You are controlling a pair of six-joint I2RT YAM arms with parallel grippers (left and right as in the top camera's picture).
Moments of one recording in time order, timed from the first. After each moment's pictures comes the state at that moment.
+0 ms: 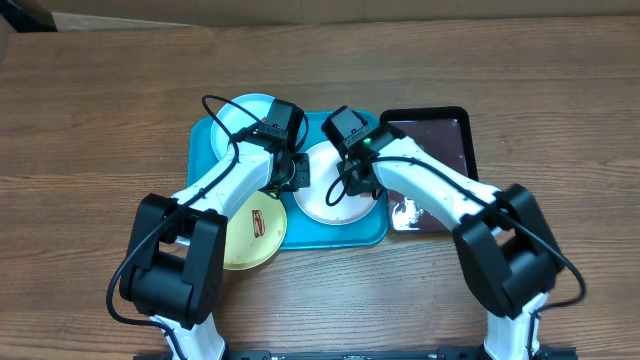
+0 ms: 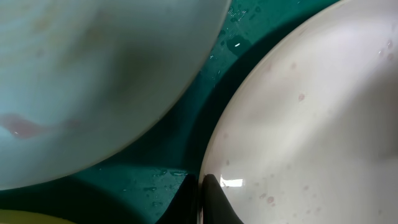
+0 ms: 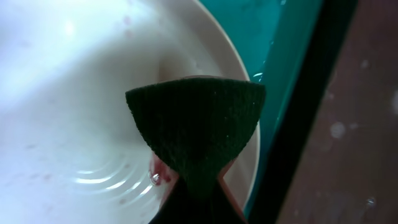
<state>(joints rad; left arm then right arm) -0.34 1.90 1.22 -0.66 0.05 -0.39 0.63 2.02 1.45 -0.83 0.20 0.31</state>
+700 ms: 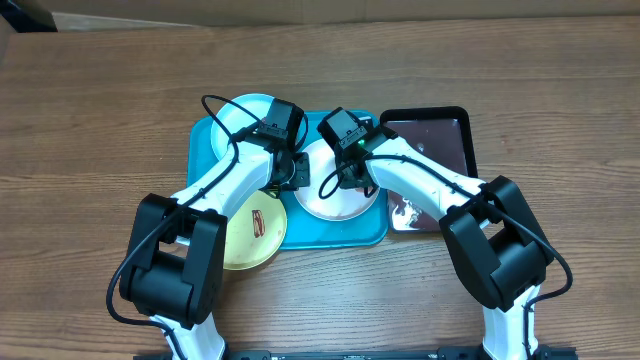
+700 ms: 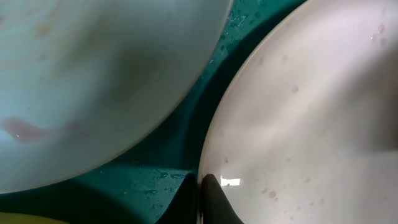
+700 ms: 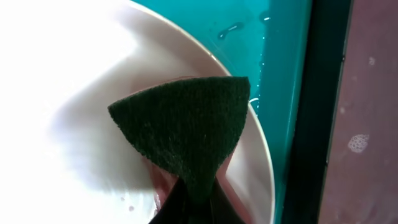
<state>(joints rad) -0.34 1.90 1.22 -0.65 0.05 -0.39 0.63 2.07 1.46 -0.74 0.24 0.49</state>
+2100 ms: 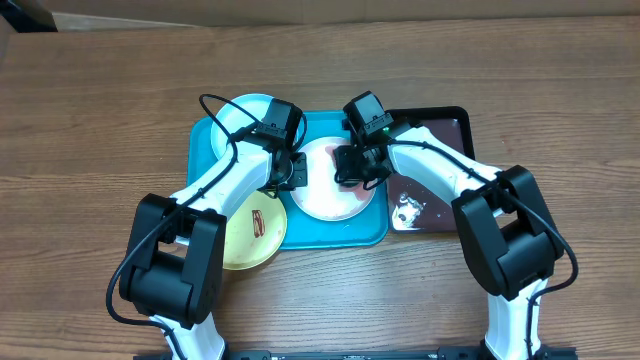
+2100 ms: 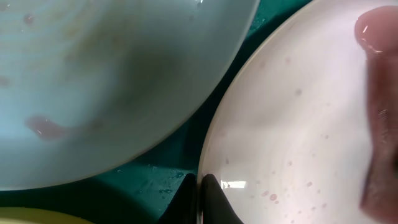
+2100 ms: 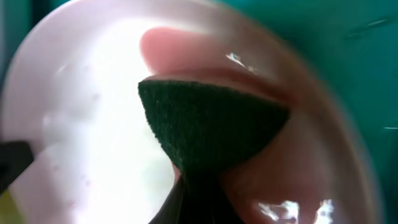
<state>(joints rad) -0.34 1.90 1.22 -0.66 0.02 -0.39 0.52 2.09 1.43 -0.62 -0.27 0.41</state>
